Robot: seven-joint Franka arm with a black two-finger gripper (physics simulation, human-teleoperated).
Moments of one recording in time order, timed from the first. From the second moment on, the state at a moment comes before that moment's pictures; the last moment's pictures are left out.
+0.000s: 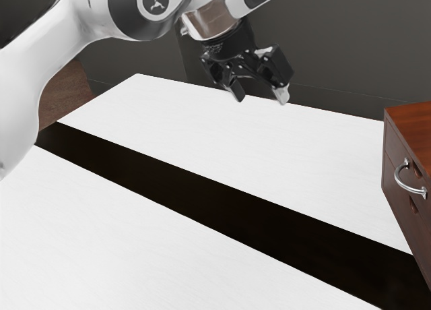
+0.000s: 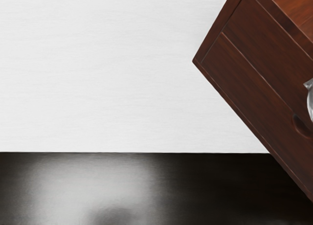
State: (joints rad) arm -0.14 0.27 -0.03 -1.00 -0.07 1.59 -0.16
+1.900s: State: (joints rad) arm -0.29 0.44 -0.03 -1.26 -0.37 2.16 -0.69
